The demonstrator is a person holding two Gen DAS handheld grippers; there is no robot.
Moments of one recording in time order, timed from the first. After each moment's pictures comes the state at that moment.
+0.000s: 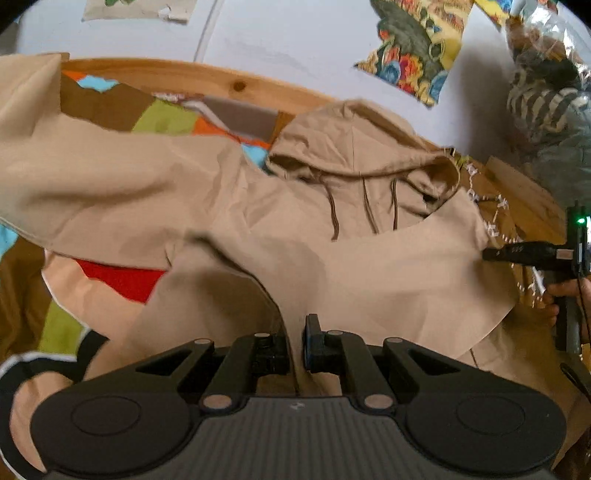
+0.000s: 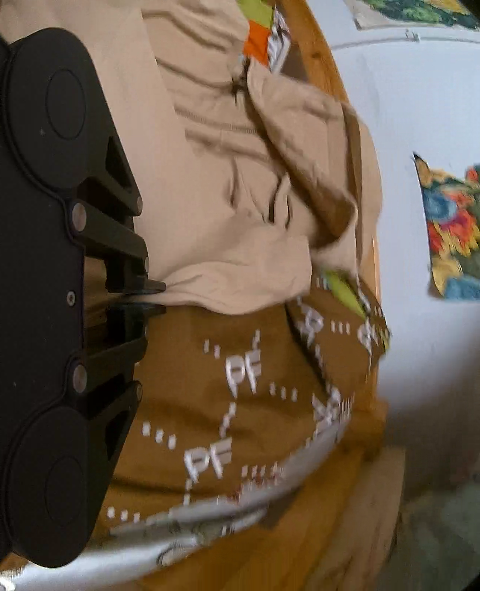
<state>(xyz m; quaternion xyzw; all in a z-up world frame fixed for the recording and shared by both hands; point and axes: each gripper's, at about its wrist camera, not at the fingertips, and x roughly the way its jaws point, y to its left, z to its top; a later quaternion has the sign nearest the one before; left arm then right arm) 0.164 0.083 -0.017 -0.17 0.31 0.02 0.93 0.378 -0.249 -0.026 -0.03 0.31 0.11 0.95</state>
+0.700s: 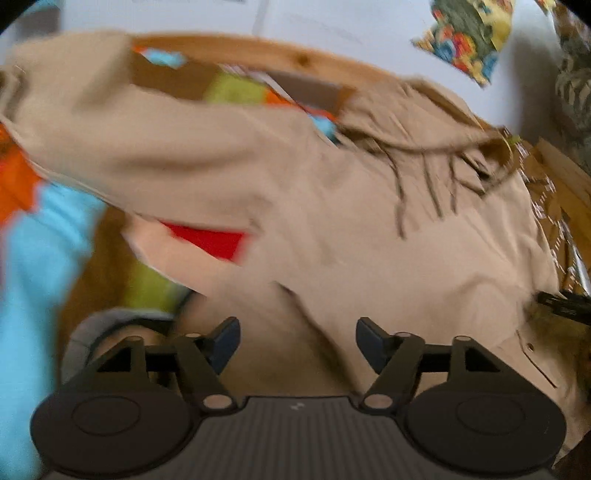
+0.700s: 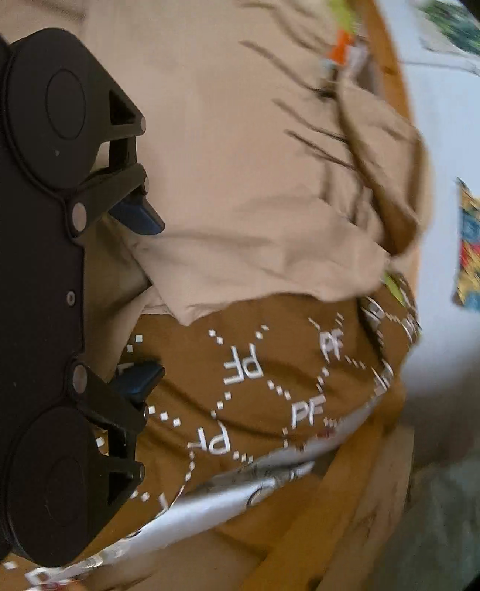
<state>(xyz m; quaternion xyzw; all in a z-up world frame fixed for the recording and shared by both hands) 0.121 0.124 0.003 -0.15 0.36 0.10 0.91 0.288 -0.260 -0.061 -0.09 0.31 0.07 0.94</state>
